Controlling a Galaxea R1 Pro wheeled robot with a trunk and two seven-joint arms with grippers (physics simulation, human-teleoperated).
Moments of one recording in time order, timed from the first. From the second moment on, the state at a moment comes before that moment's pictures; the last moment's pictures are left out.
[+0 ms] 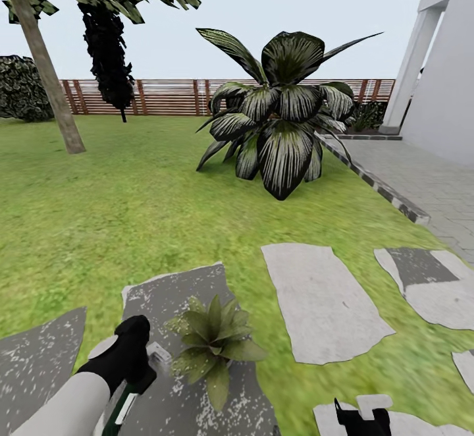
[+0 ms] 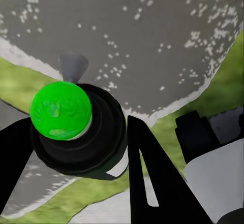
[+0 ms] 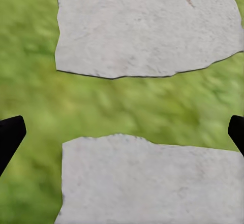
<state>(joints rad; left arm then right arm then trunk) -0.64 0.05 -0.10 -0.66 -1.07 0.99 -1.00 -0.40 -0.13 -0.04 -0.13 0.10 -0.49 -0.07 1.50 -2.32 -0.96</state>
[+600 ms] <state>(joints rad) -0.89 0.05 -0.31 -0.68 -1.24 0.98 -1.47 -0.40 -0.13 -0.04 -0.13 0.10 -0.49 -0.07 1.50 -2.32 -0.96</state>
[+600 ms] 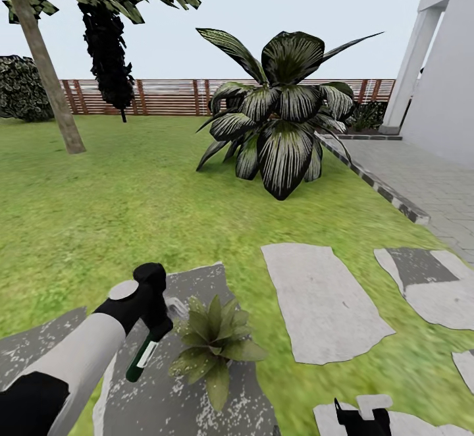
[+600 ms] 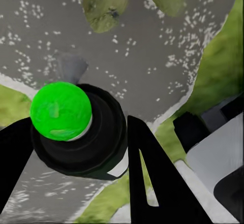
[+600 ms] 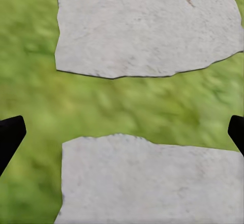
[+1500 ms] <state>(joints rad) -0.87 0.09 -0.33 -0.68 -1.24 0.94 -1.53 -0.40 -0.13 -0.04 -0.13 0.10 -0.49 -0.07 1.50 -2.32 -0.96</state>
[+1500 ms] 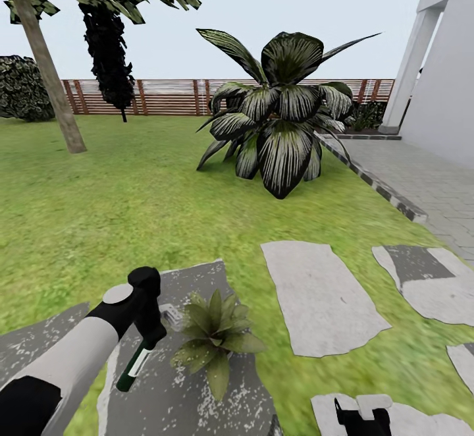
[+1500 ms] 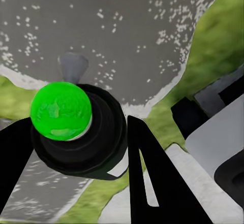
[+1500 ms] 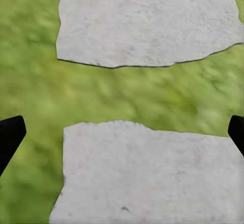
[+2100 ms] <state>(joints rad) -0.81 0.10 -0.33 -0.66 -1.24 0.95 -1.52 -0.40 -0.13 -0.04 -0.13 0.10 -0.49 -0.07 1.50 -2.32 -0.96</state>
